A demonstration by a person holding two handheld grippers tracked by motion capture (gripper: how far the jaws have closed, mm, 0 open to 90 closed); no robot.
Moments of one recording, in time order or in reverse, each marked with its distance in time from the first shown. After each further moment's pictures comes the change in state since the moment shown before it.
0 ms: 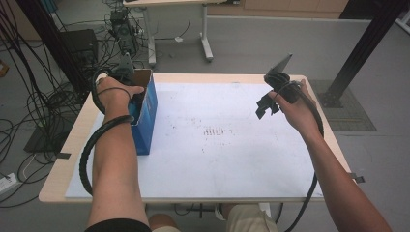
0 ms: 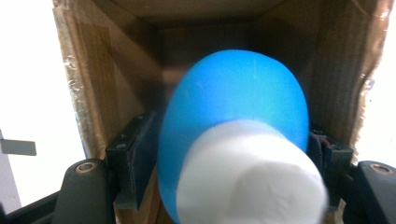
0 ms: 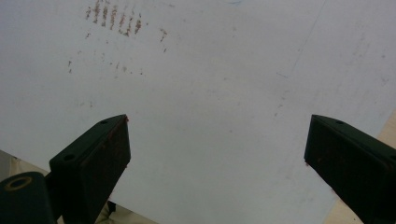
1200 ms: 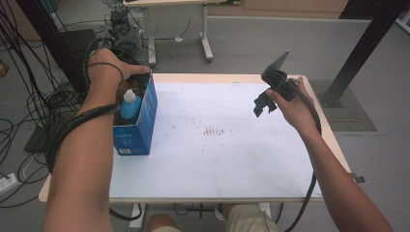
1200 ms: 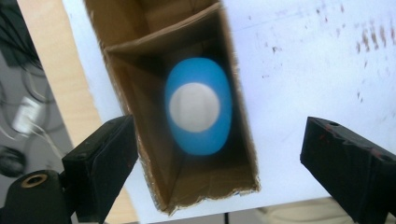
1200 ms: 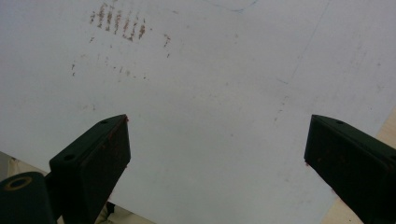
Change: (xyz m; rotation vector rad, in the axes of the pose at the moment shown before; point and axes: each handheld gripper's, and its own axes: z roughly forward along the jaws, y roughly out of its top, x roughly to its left) left arm -0.055 -0.020 -0.088 -0.063 0.094 0.301; right arm 0.010 0.008 -0.003 0.003 -0.016 -0.010
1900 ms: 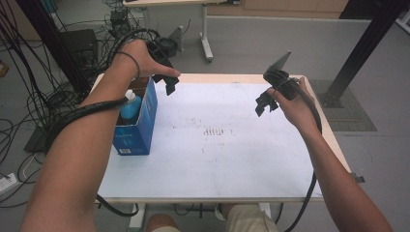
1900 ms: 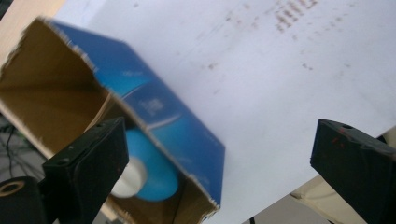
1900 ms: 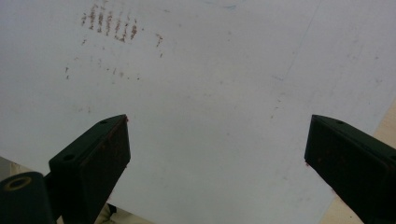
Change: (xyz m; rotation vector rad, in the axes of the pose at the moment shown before) left arm -0.073 0.019 -0.018 -0.043 -0.023 0.477; right arm -0.011 0.003 0.004 0.014 0.006 0.030
